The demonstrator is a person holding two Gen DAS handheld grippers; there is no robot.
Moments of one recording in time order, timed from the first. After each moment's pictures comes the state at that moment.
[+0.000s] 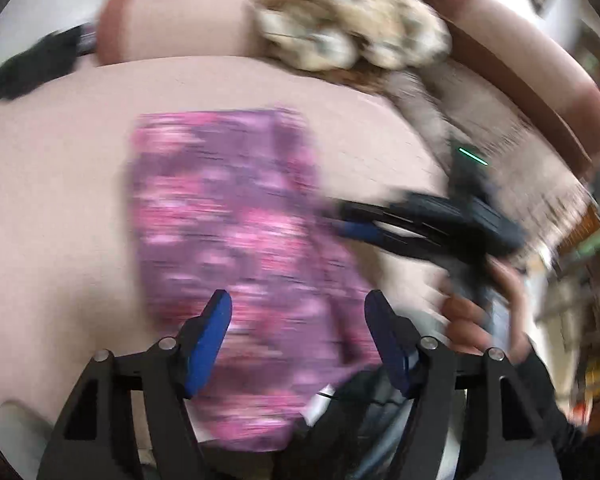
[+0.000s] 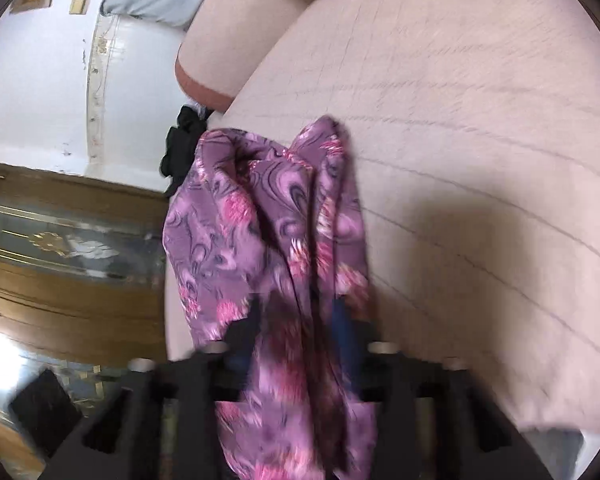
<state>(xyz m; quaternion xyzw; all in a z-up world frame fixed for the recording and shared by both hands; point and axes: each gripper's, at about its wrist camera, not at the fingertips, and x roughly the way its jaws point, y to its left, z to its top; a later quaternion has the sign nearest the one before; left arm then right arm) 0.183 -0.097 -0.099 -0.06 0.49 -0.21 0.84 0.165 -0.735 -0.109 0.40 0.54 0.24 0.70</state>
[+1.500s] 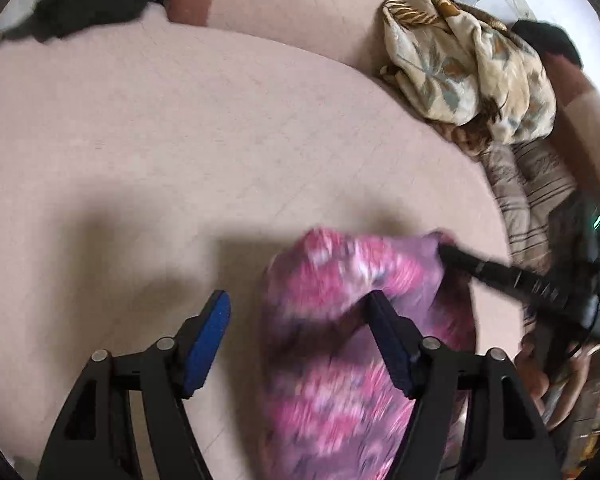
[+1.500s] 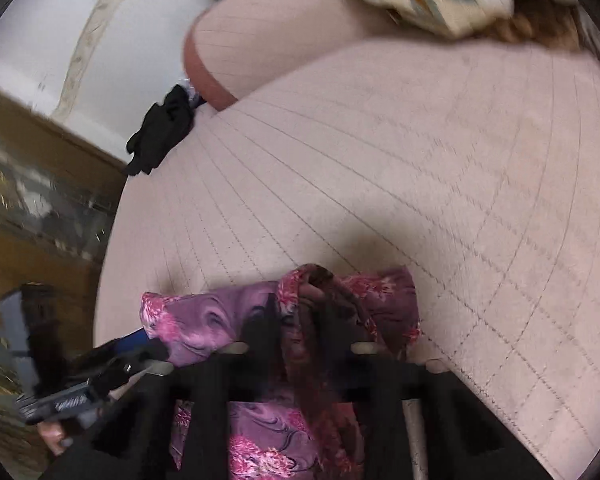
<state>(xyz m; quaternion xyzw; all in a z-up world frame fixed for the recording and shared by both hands) 0.339 -0.043 -0.142 -0.17 0.53 -0.15 0.81 0.281 -0.687 -0.065 0.25 0.57 0.23 0.75</state>
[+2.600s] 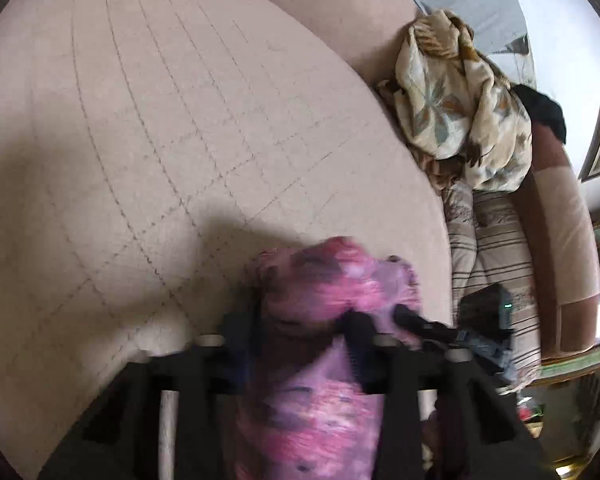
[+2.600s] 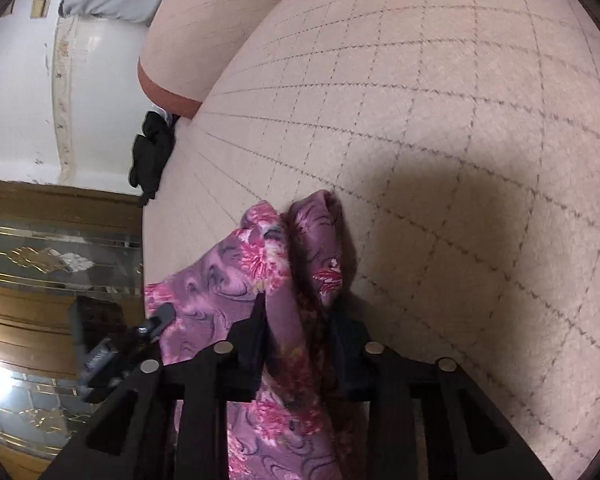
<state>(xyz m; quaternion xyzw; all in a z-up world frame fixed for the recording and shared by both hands) 0.361 -0.009 -0.183 -0.32 0.54 -0.20 0.75 0.263 -0.725 -0.132 0.39 0.59 0.23 0.67</state>
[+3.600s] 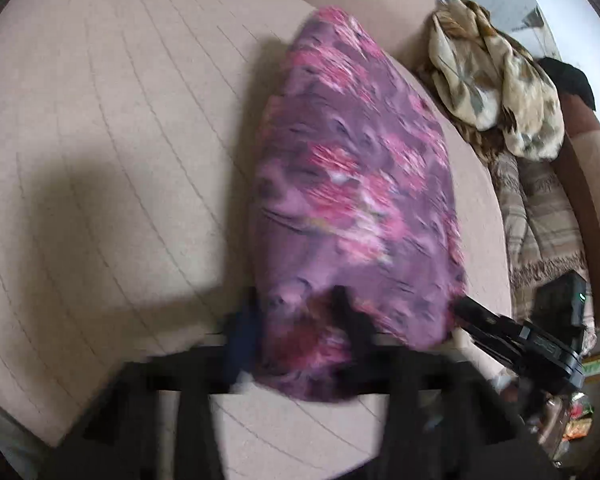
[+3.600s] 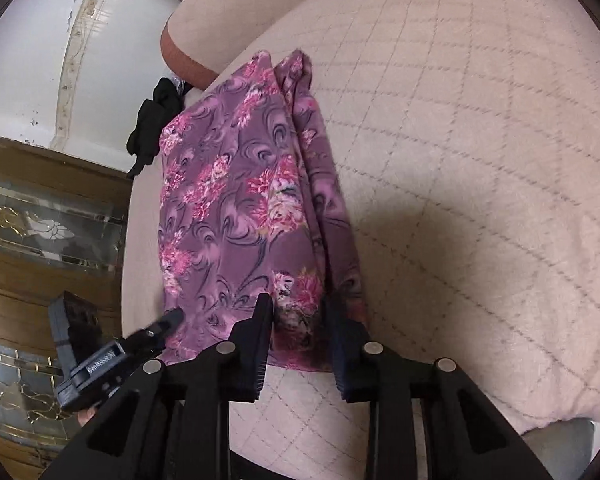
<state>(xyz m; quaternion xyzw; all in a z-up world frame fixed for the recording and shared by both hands) 0.257 0.018 -0.178 -0.22 0.56 -0.10 0.79 0.168 -0.698 -0.085 0.33 0.59 0.21 0.70</state>
